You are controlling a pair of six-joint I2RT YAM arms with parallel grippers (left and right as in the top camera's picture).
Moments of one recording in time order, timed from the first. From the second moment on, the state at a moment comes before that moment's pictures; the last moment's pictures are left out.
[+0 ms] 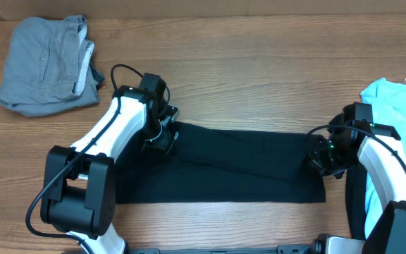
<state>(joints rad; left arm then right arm) -0.25 1.84 1.23 -1.00 0.14 0.13 -0.19 1.49 0.88 -0.95 -0.33 0.38</state>
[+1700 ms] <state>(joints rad) -0.39 1.84 1.27 -1.36 0.32 -0.02 -0.19 1.49 0.88 -0.94 -0.33 0.38</state>
